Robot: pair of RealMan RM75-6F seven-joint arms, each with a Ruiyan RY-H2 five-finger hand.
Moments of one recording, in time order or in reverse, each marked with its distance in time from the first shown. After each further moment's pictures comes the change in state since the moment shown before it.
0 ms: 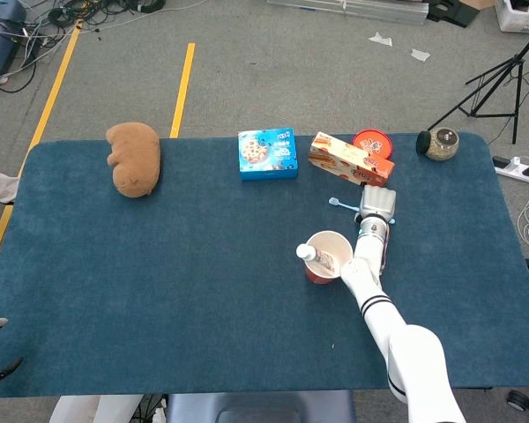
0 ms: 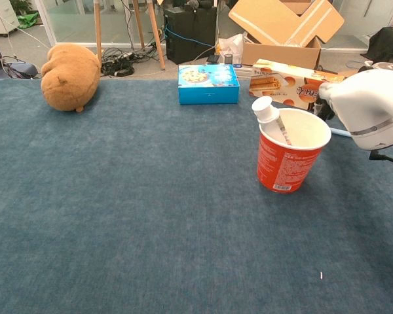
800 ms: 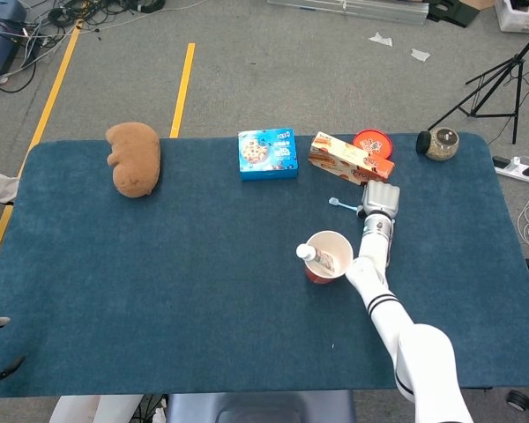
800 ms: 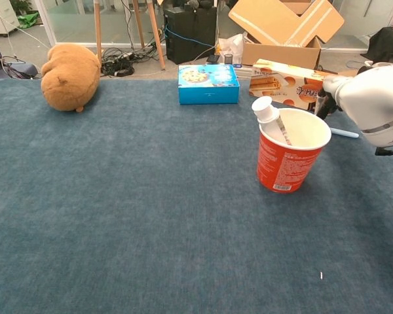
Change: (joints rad) left arm -0.002 0.002 0.001 -0.012 0.010 0.004 0.018; right arm -0.044 0.045 0.003 -0.065 -0.092 0.008 0.136
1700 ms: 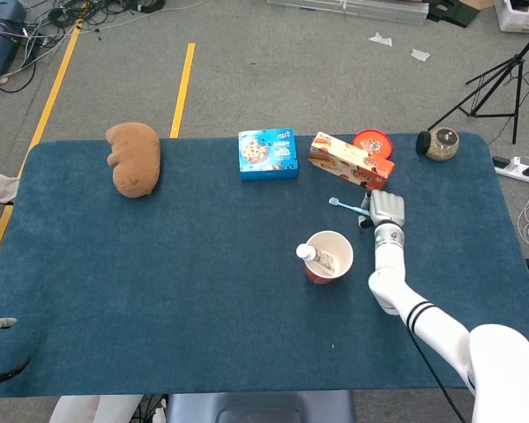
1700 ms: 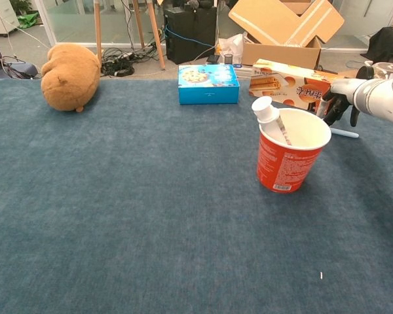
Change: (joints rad) left arm -0.002 -0.009 0.007 -0.011 0.009 0.002 0.024; right arm -0.205 0.287 -0.223 -0.620 0.230 0.149 -0.027
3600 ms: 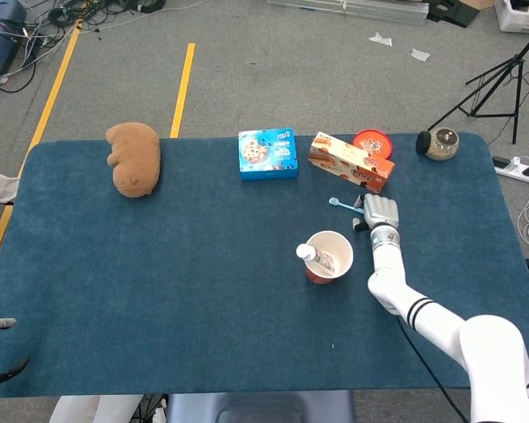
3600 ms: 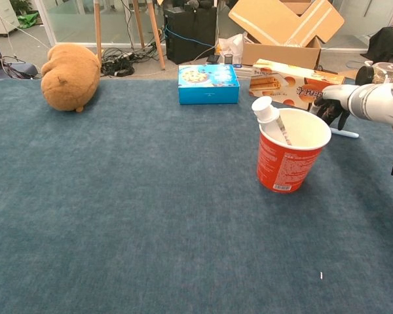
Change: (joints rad) left arm 0.001 -0.003 0.000 0.004 -0.001 0.000 -0.003; right arm 0.056 0.045 -0.182 -0.022 0.076 -0.057 0.147
